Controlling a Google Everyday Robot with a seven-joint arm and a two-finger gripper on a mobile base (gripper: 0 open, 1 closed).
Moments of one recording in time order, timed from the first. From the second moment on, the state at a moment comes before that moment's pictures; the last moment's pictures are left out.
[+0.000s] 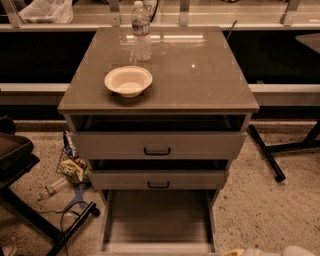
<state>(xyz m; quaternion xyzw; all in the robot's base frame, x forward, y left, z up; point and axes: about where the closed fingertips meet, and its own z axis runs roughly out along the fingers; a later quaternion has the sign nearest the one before) 0.323 -0.231 0.360 -0.51 0.78 0.20 0.31</state>
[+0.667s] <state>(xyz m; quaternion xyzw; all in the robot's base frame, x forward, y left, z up) 0.294 -0.223 0.286 -0.48 0.79 0.25 0.30</state>
